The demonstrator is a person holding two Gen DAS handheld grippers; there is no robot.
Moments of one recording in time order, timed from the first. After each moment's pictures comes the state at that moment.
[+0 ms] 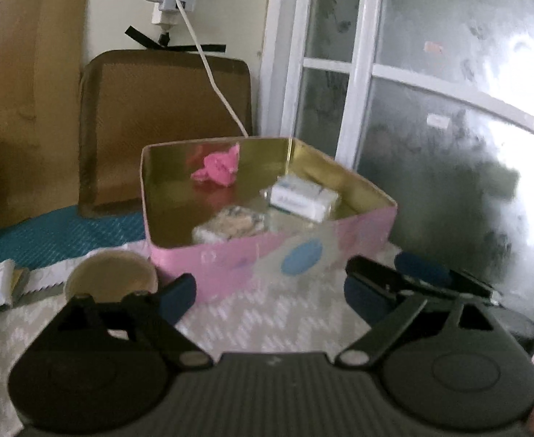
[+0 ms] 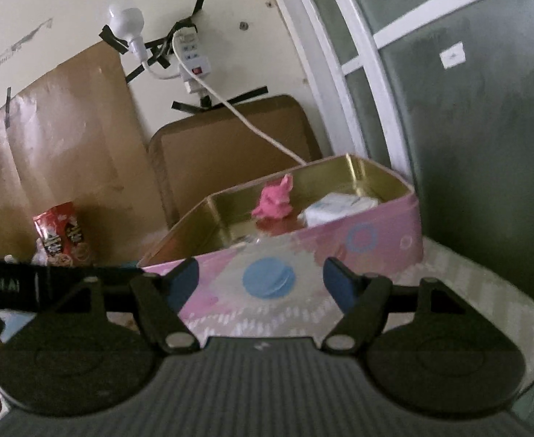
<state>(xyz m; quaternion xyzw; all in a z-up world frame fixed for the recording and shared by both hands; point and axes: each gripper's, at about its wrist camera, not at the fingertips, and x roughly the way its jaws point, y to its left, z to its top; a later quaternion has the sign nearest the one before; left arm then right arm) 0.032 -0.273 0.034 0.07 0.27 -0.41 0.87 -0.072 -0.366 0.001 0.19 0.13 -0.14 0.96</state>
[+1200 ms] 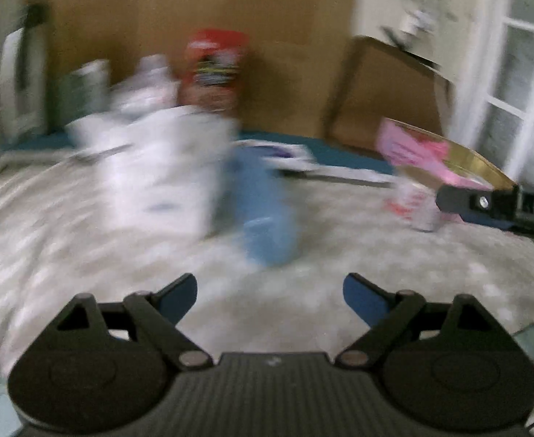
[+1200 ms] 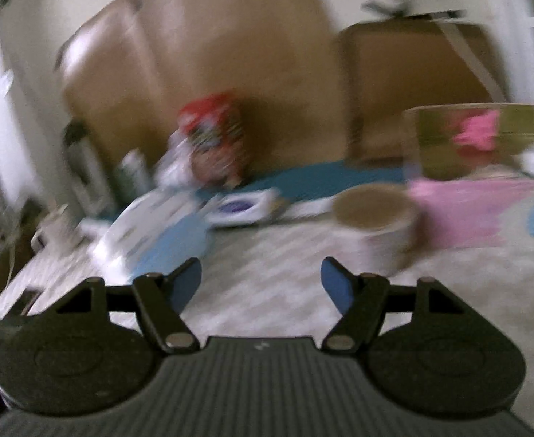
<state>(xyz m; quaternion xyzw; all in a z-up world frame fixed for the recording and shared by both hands) 0.026 -0.005 -0.018 -0.01 0.32 -0.21 0.93 0.026 -0.183 0.013 0.14 0.27 0.07 0.95</state>
